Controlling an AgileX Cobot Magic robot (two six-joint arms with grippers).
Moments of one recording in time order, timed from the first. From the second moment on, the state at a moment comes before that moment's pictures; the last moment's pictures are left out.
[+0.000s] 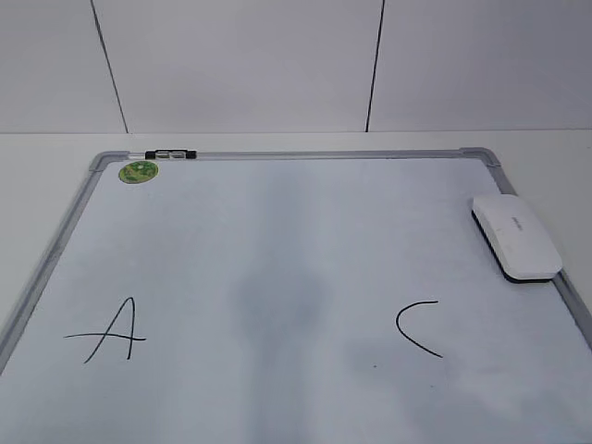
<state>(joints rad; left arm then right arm) -0.04 0.01 -0.53 -0.06 1.12 0.11 0.09 -0.02 -0.53 -0.04 1.24 -0.01</state>
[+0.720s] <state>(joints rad) 0.00 0.01 -0.53 -0.04 1.11 0.08 0.09 -0.02 -0.49 -0.07 1.16 -0.01</state>
